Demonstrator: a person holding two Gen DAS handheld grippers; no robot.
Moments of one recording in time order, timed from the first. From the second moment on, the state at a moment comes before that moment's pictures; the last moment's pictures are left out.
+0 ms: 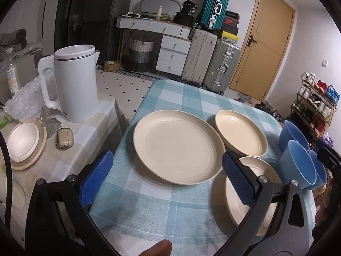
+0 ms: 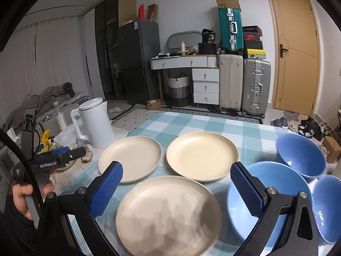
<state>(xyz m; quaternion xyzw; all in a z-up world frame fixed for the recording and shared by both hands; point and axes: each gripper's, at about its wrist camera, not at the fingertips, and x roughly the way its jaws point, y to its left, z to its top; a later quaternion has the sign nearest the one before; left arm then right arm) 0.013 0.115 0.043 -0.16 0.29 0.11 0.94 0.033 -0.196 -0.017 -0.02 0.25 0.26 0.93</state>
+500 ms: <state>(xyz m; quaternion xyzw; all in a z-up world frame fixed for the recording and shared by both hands) 0.058 0.141 0.024 -0.16 0.34 0.13 0.92 0.097 -0.127 -0.029 -0.03 0.31 0.29 0.91</state>
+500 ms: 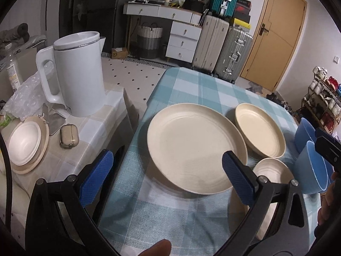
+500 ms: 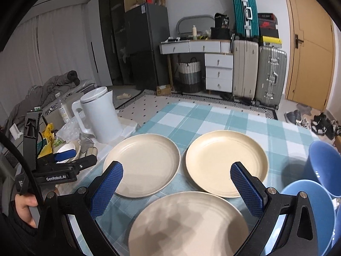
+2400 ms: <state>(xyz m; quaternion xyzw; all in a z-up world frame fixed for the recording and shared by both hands) 0.135 0.184 -0.054 -0.19 0.44 0.14 0.86 0.197 -0.046 -0.146 -0.04 0.46 0.29 0.84</state>
